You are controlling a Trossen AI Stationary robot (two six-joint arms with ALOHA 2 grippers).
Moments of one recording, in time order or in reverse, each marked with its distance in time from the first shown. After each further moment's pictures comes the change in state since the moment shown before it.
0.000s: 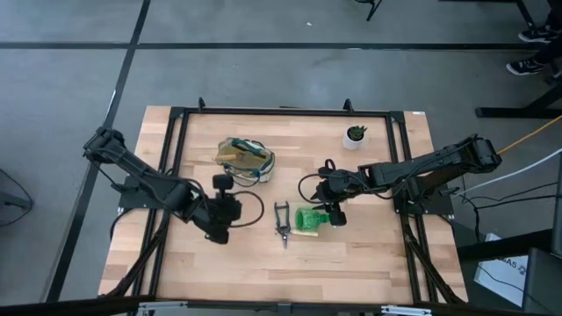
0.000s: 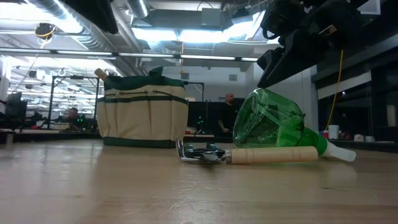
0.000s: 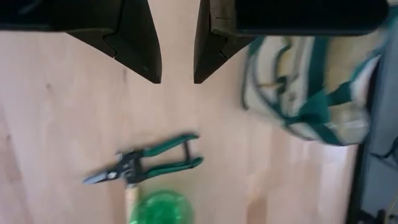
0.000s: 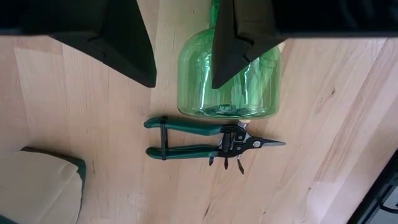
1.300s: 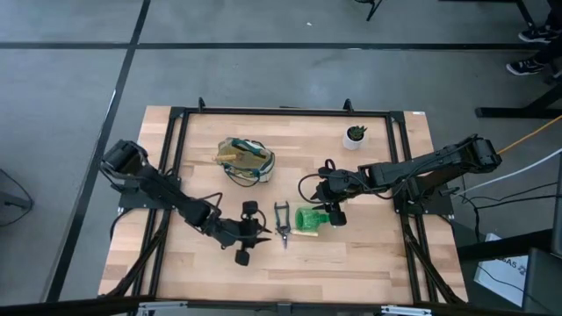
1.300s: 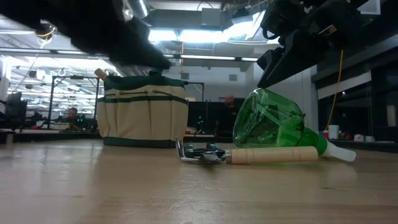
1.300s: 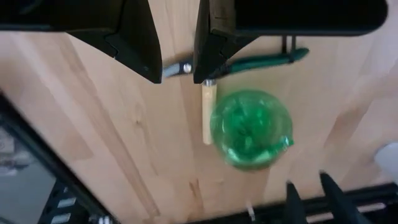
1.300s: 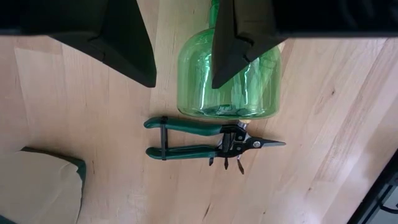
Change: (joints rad) left arm -0.001 0.266 -0.386 1.207 0.080 0.185; right arm 0.000 0.000 0.000 0.000 0.000 0.000
